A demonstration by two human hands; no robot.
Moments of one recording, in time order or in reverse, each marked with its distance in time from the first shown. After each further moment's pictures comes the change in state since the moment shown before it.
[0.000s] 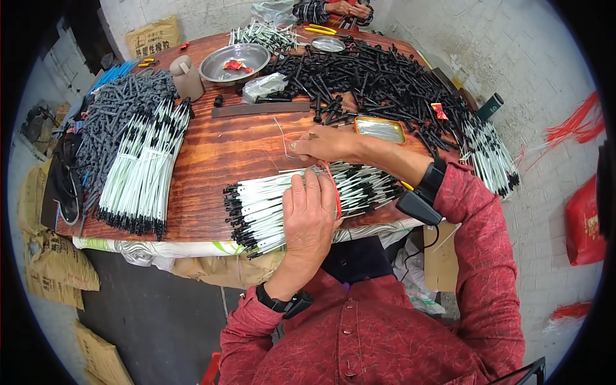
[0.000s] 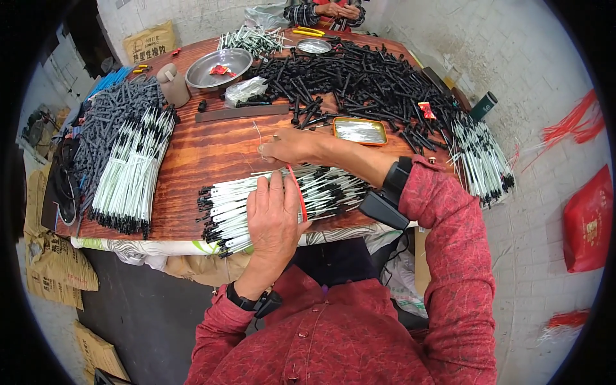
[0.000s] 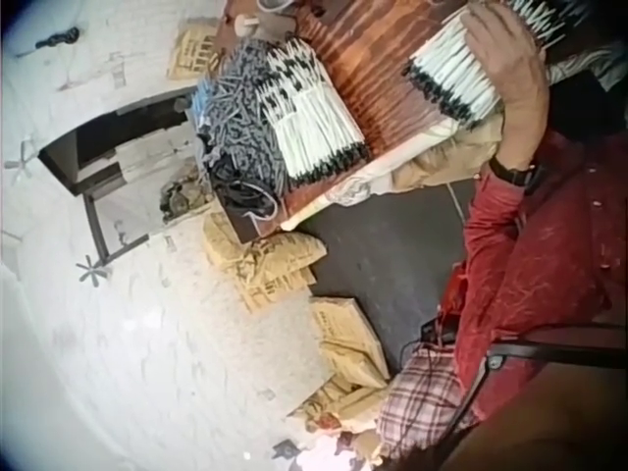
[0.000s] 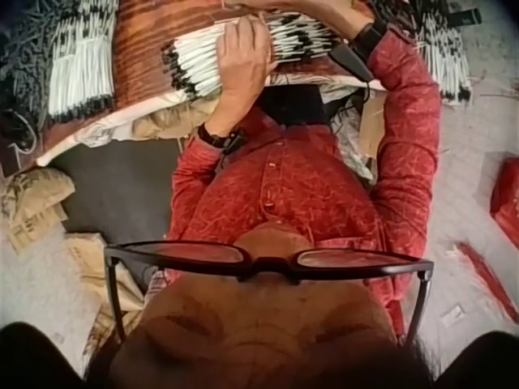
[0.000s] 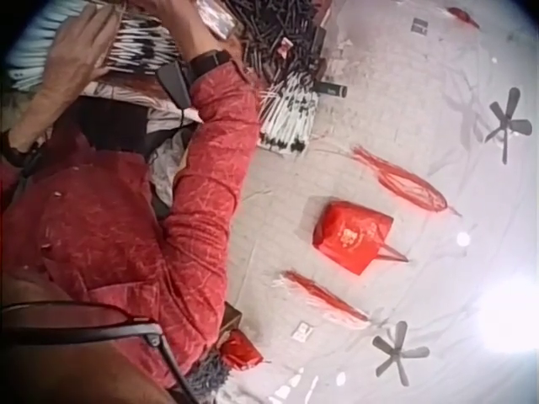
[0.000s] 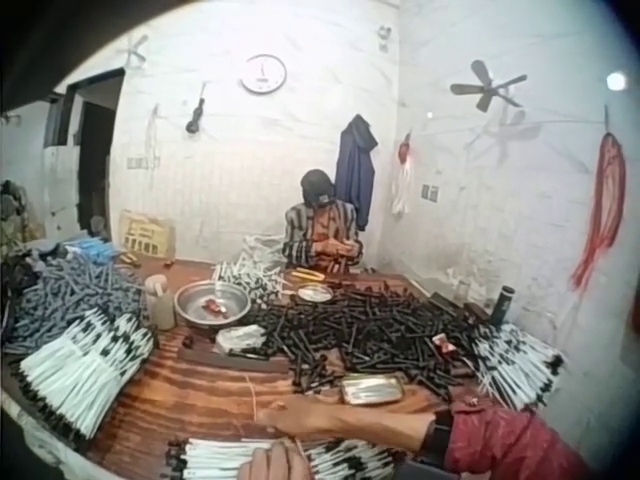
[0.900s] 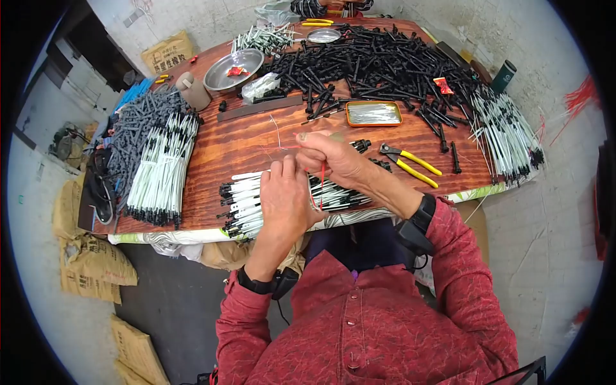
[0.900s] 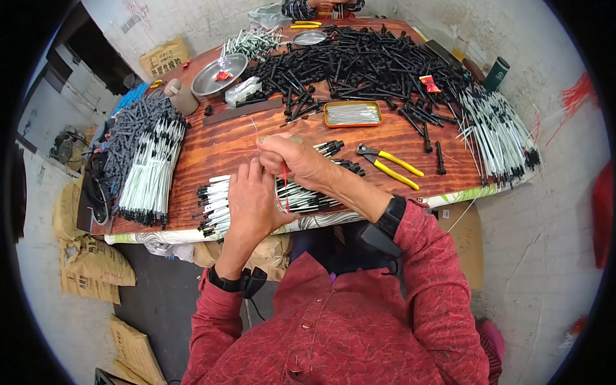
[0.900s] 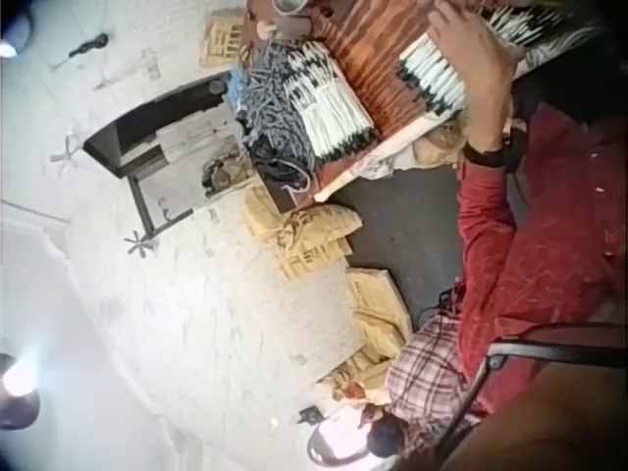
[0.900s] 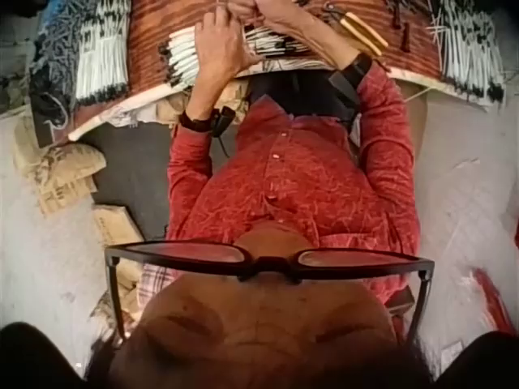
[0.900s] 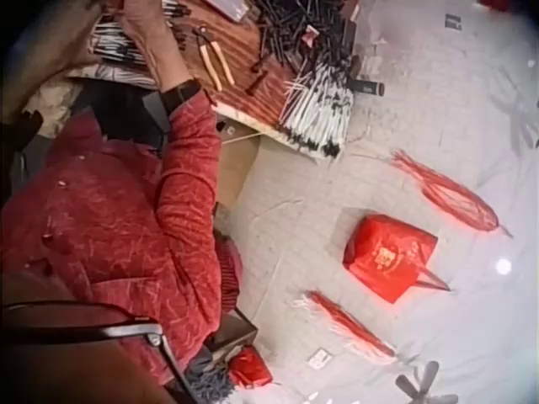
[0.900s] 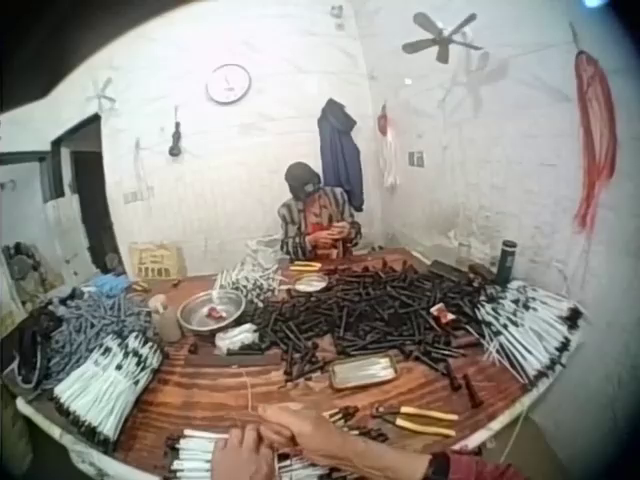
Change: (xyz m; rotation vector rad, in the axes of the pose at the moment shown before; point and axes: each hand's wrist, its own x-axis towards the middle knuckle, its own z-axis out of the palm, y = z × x) left_hand 0.034 0.015 -0.039 0.080 -0.442 -0.050; right_hand -0.086 0.013 0.031 1.162 -0.024 -0.431
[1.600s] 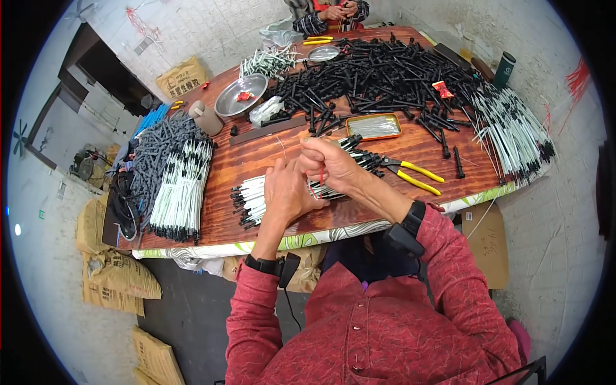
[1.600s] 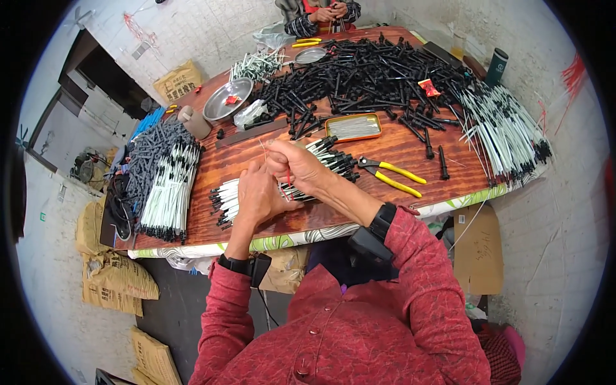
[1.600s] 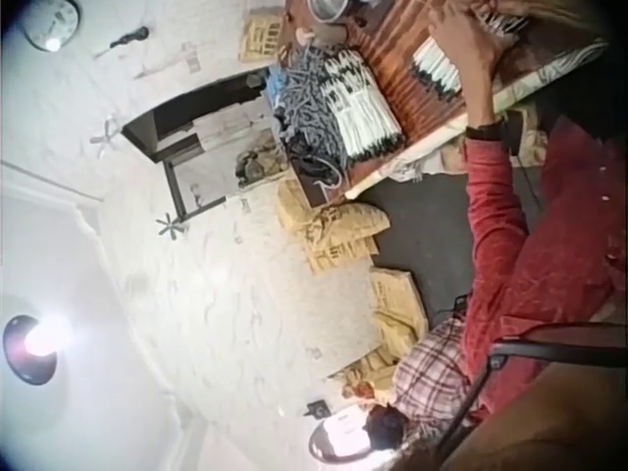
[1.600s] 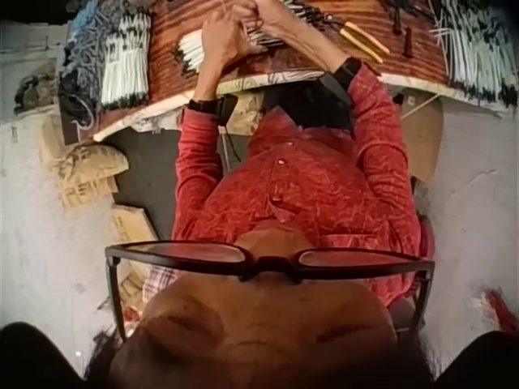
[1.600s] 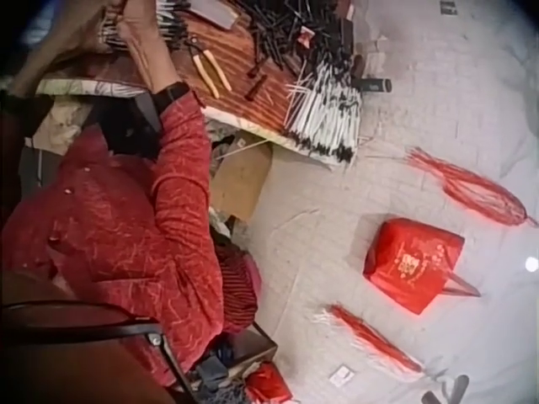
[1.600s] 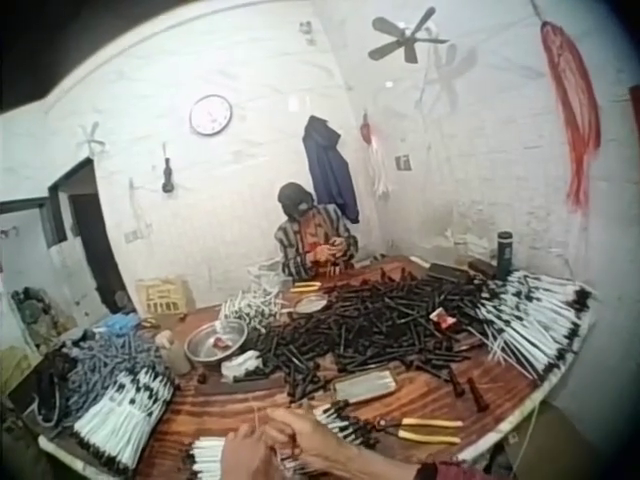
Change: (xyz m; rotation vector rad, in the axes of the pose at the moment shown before) left_hand 0.049 -0.021 0.016 -0.051 0.088 0.132; right_hand 0.018 -0.001 -0.030 0.192 -0.076 -0.044
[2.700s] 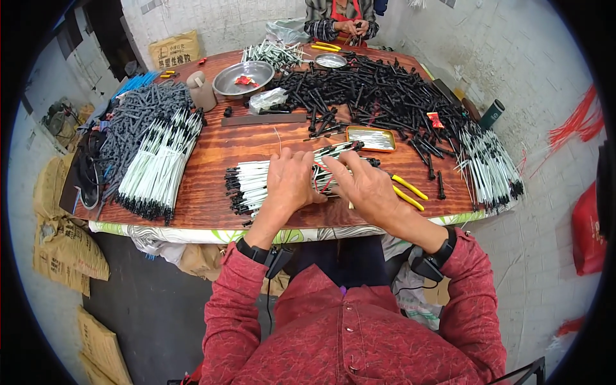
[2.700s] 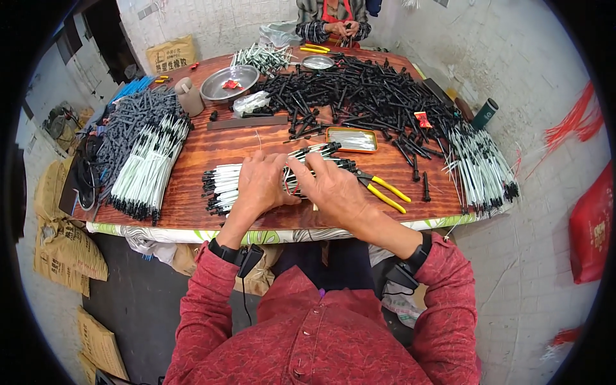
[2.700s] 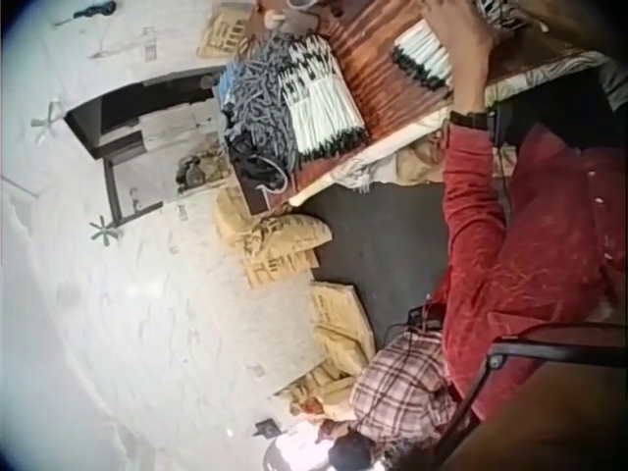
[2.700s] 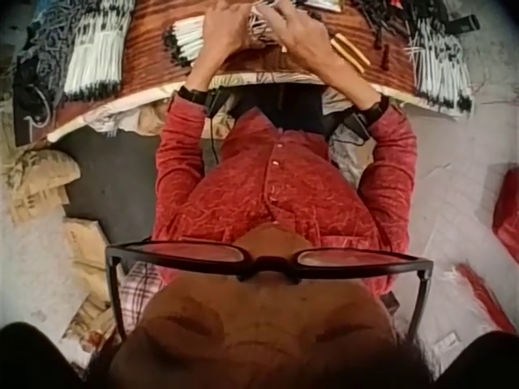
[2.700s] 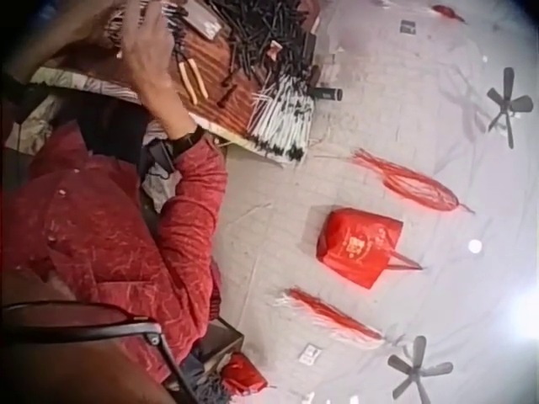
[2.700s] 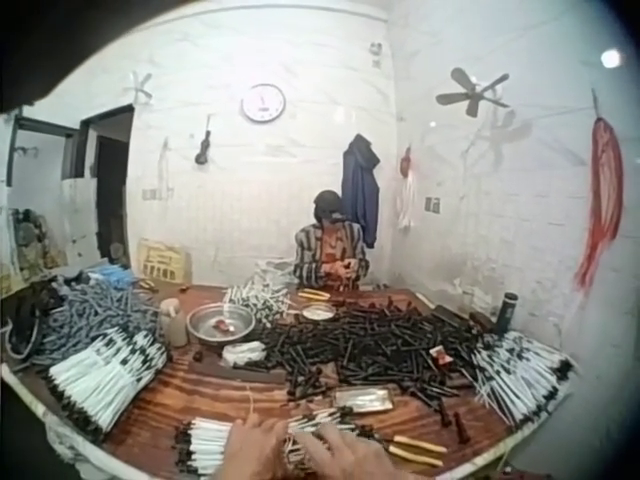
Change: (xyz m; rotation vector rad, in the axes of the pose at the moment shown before) left_hand 0.000 -0.011 0.020 -0.010 0.148 0.005; right_hand -0.083 -0.014 0.040 -2.315 0.076 -0.451
